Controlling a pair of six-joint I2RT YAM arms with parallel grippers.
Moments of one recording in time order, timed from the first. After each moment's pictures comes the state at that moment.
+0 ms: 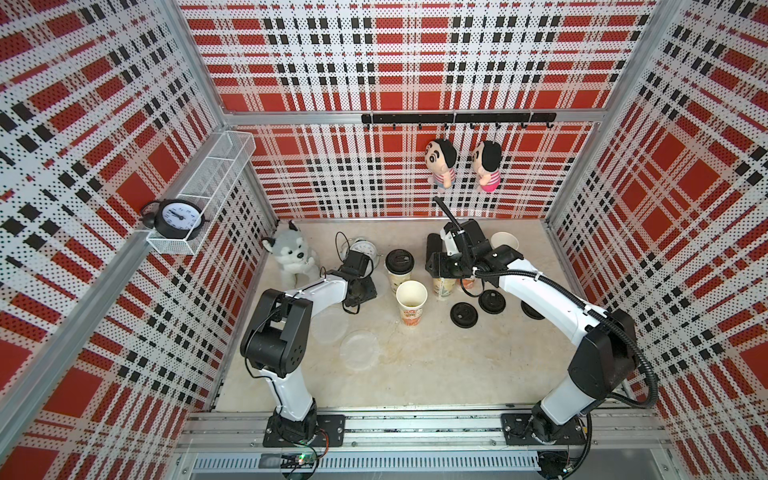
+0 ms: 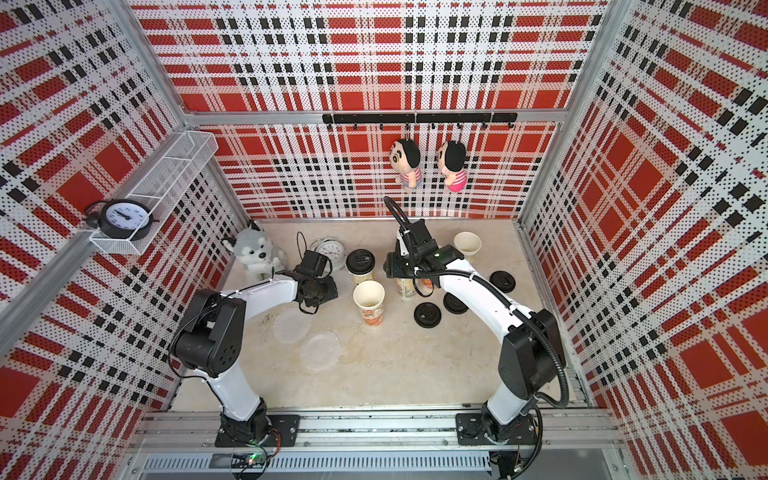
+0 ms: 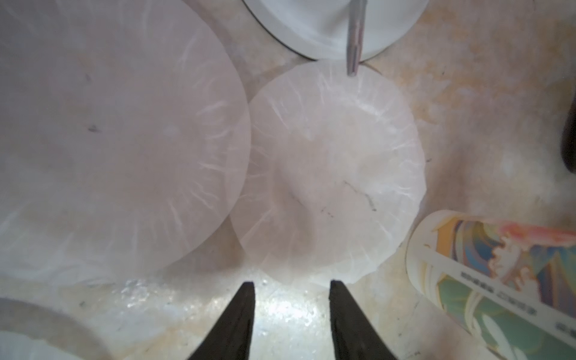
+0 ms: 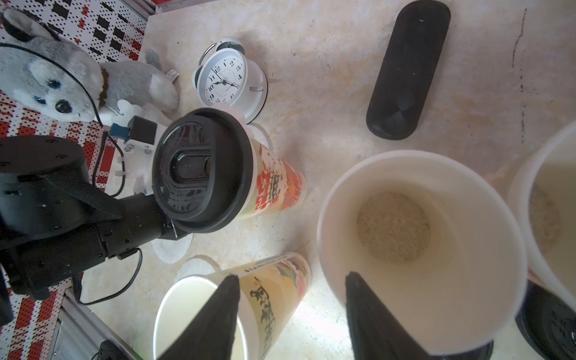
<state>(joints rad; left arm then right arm) -0.32 1.79 1.07 -0.38 0.00 -0.70 0.55 1.64 1.43 -0.61 -0.14 0.48</state>
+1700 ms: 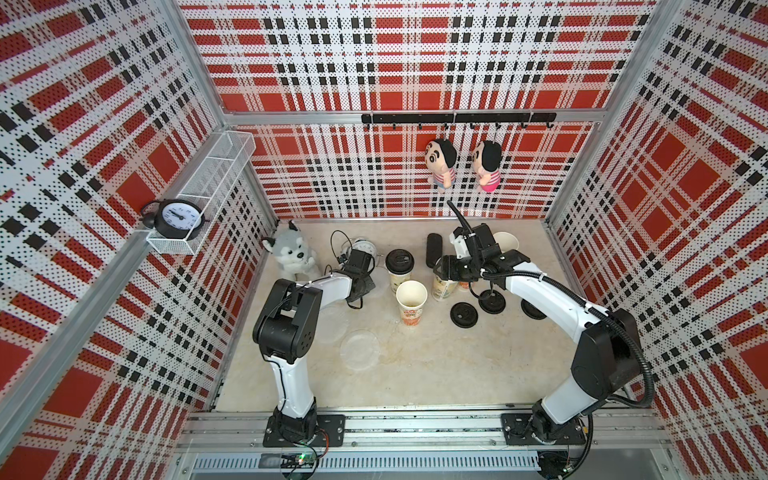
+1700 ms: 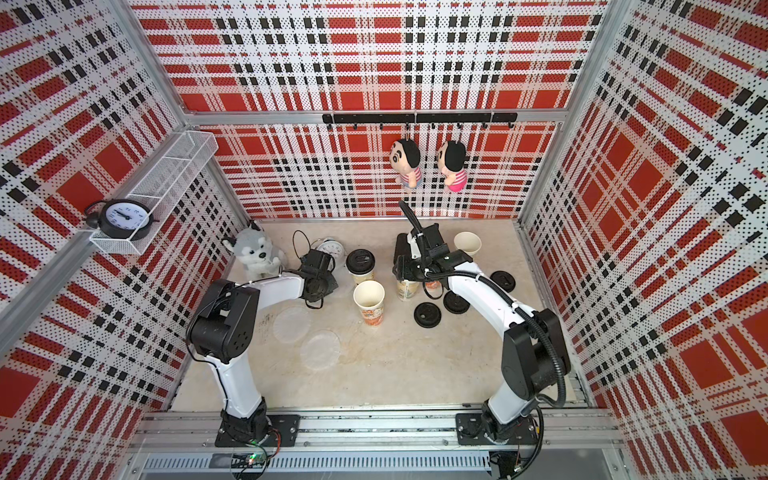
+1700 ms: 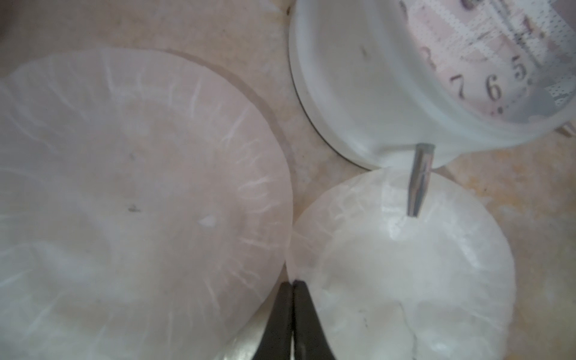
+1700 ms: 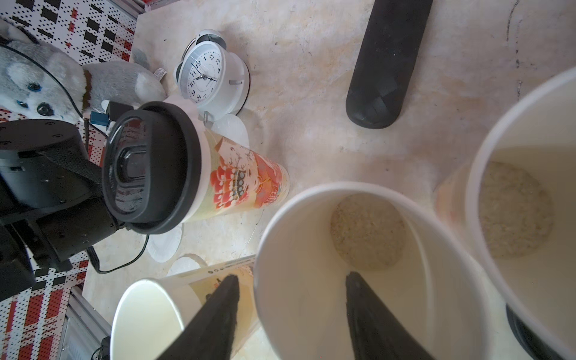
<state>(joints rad) -0.31 1.91 1.11 -0.26 -0.16 -0.81 0.47 1.62 1.33 -0.54 -0.23 0.45</state>
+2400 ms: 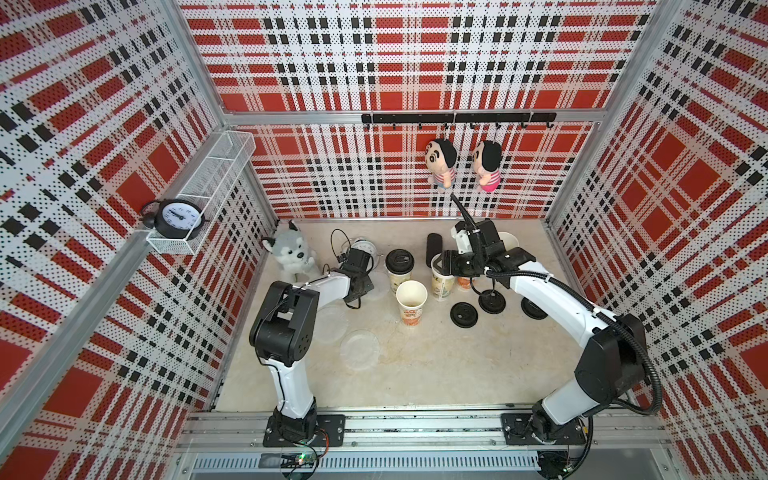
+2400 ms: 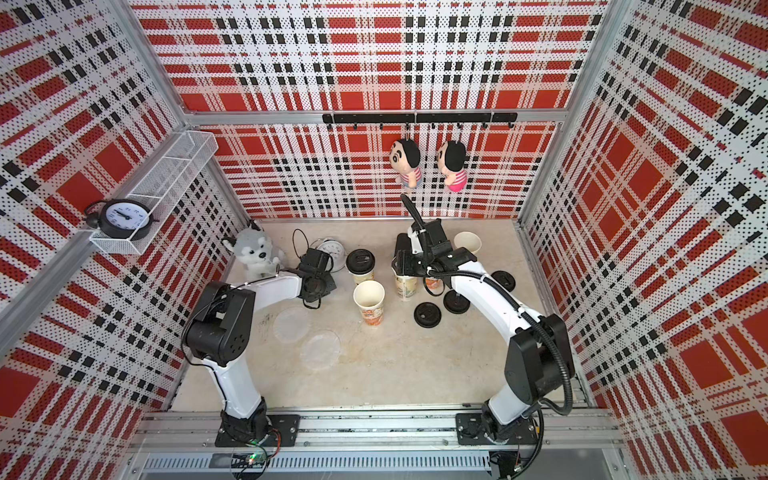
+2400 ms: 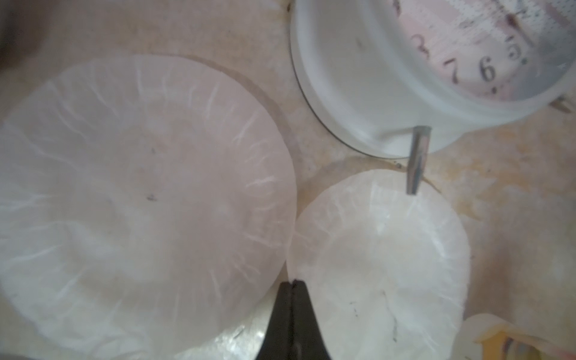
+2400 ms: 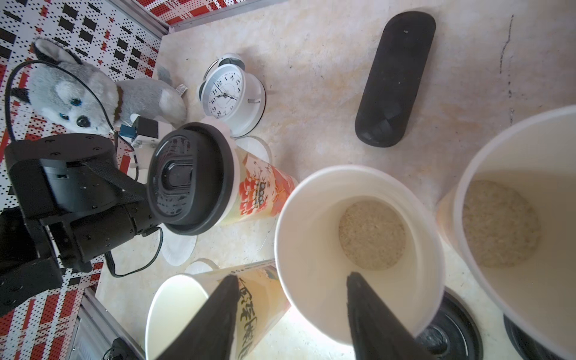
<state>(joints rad) -0.31 1.86 1.12 -0.31 -0.17 -0.75 0.47 1.59 1.36 -0.54 -0.23 0.45</state>
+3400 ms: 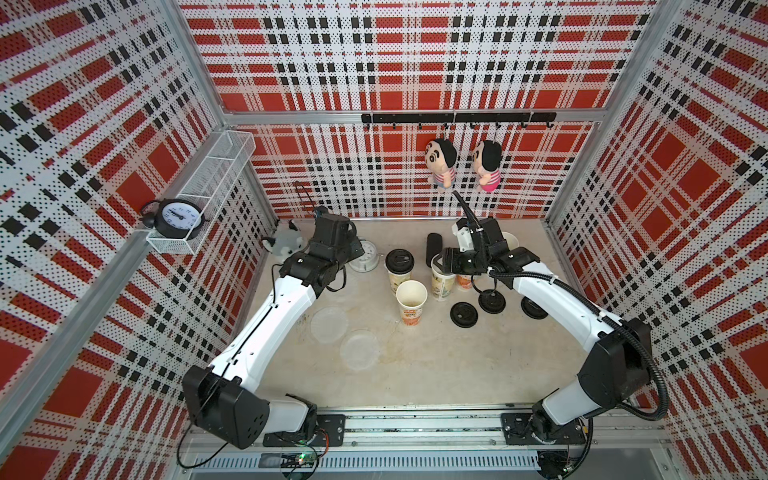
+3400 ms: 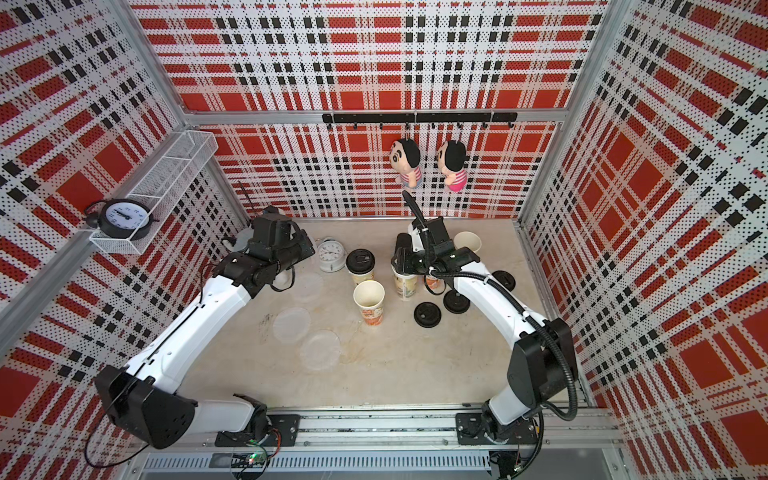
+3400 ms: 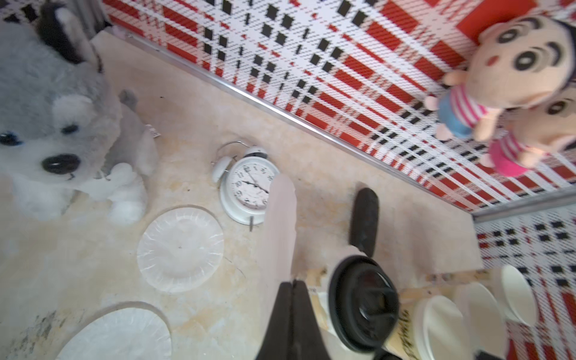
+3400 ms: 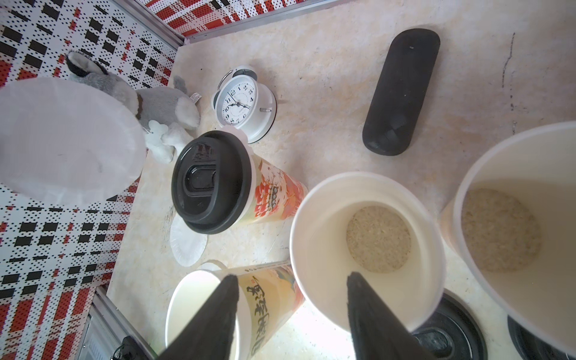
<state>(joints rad) -0.41 1.35 1.39 -0.63 -0.22 -0.68 0.46 1.56 1.37 -0.53 -0.24 0.45</state>
